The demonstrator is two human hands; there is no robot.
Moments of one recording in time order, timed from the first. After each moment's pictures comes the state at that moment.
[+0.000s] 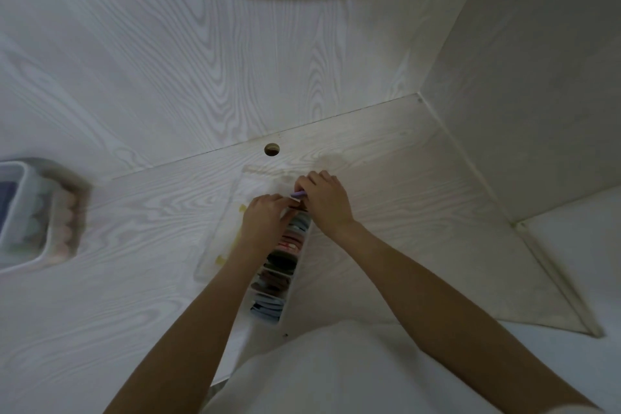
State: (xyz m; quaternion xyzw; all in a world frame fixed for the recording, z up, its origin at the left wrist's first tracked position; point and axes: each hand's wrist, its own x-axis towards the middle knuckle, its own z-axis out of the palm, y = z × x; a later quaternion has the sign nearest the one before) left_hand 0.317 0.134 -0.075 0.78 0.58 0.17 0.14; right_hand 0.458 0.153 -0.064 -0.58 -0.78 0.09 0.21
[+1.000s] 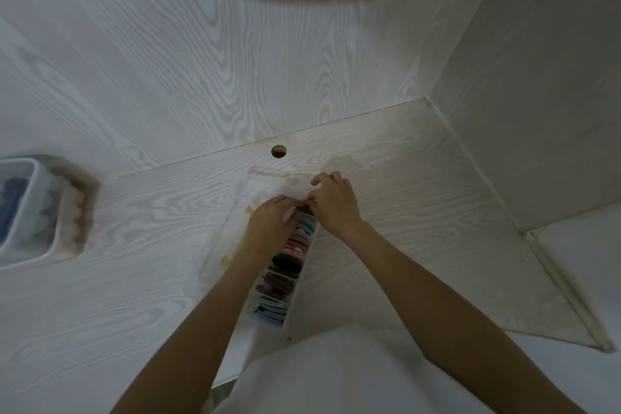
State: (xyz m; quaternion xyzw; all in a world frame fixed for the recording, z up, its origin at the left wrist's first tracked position) left_hand 0.315 0.129 -0.073 0.75 0.57 0.25 0.21; right_hand 0.465 0.160 -0.059 -0.60 -0.79 0.14 0.07
